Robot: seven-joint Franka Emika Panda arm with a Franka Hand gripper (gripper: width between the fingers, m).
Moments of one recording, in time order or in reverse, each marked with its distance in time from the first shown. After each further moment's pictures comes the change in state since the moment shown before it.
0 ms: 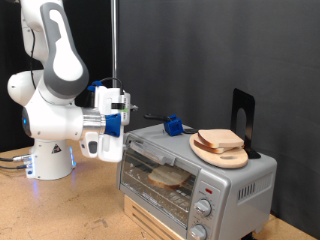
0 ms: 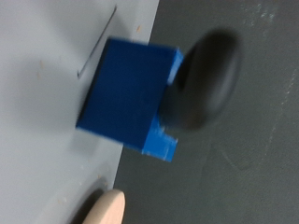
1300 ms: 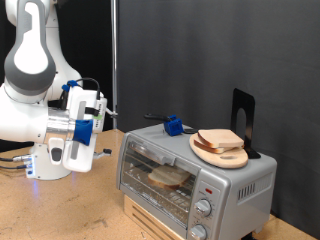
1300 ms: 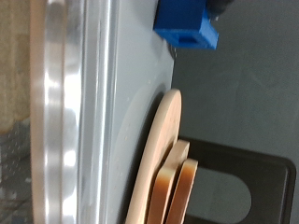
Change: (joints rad) arm -0.085 0.104 -0.093 0.174 -0.096 -0.039 0.166
